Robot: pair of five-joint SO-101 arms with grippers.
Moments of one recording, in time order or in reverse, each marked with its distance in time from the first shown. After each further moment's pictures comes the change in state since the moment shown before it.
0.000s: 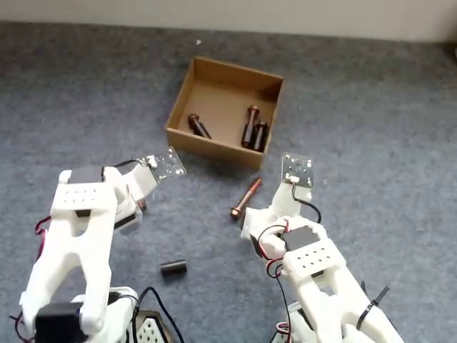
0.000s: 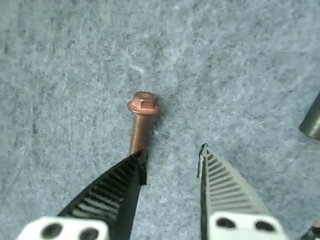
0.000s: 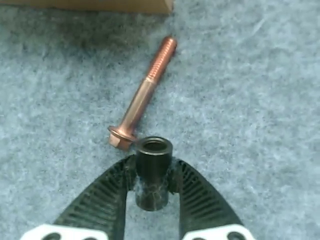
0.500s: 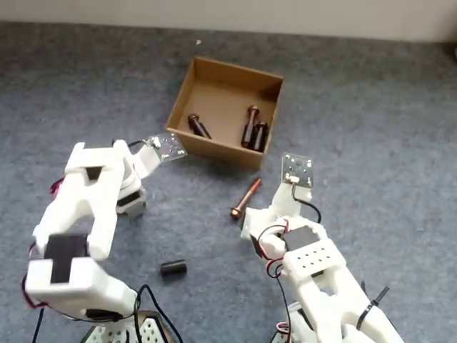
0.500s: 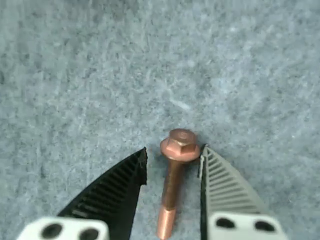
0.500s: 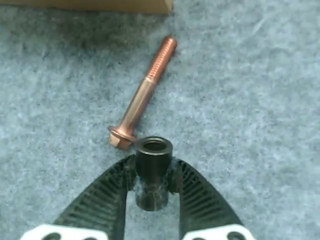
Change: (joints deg) left arm 0.0 28.7 -16.7 -6.0 0.0; right arm 0.0 0.0 0.0 0.0 0.0
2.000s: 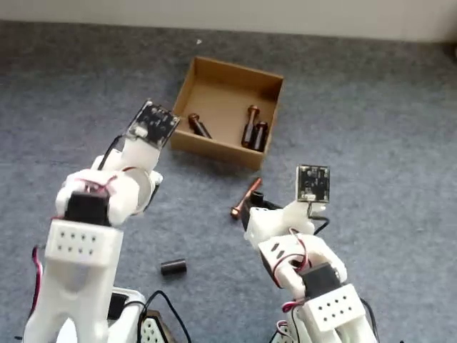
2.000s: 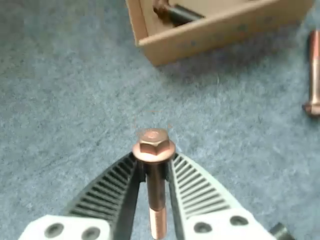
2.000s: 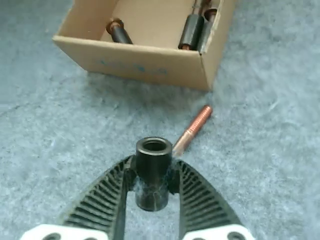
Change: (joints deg) left arm 12.2 -53.1 11.9 5.4 42.5; right arm 0.0 -36.0 10.8 1.1 5.3
